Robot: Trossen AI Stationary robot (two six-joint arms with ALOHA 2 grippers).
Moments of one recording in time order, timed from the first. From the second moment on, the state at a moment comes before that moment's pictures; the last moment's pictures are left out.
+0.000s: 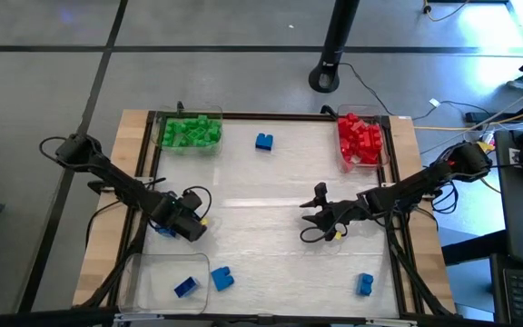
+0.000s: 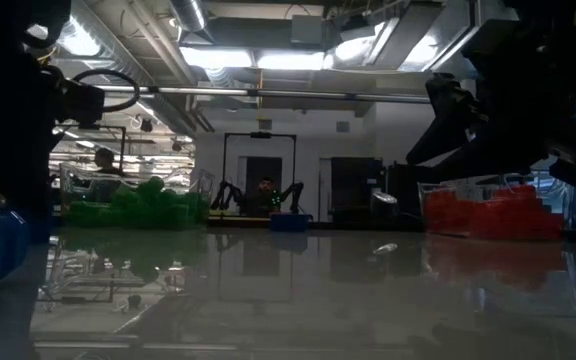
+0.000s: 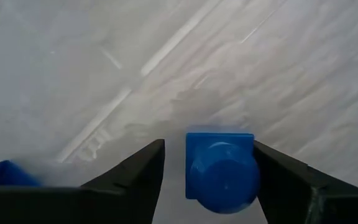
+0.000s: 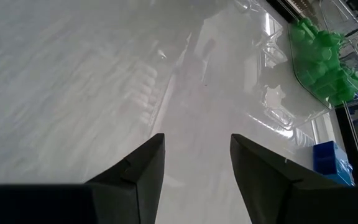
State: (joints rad) left arm -0.50 1.35 0.66 -0.79 -0.35 -1.30; right arm 0.35 1.30 0.43 0.27 0.37 -0.42
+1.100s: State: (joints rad) left arm -0.54 1.34 0.99 -0.85 -0.35 -1.08; right arm 0.35 1.30 0.43 0.26 0.39 -0.42
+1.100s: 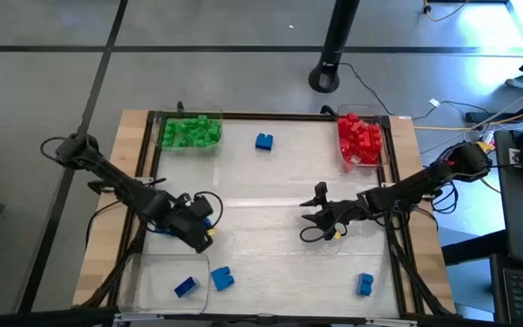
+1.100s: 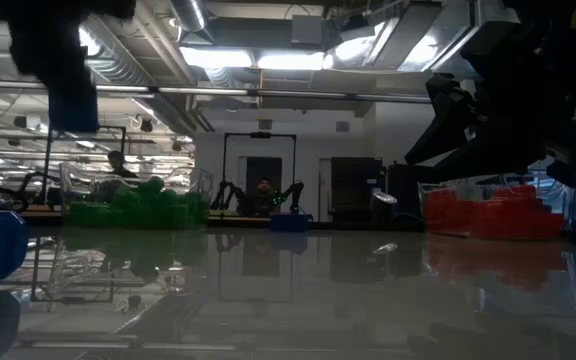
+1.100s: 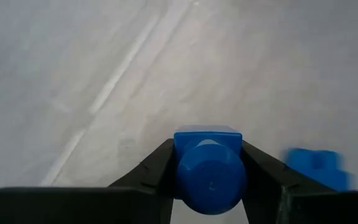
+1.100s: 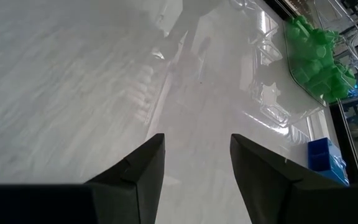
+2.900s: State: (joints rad) left arm -0.87 1.38 1.07 -1.15 -0.31 -1.47; right arm 0.35 1.30 0.43 0.26 0.41 -0.42
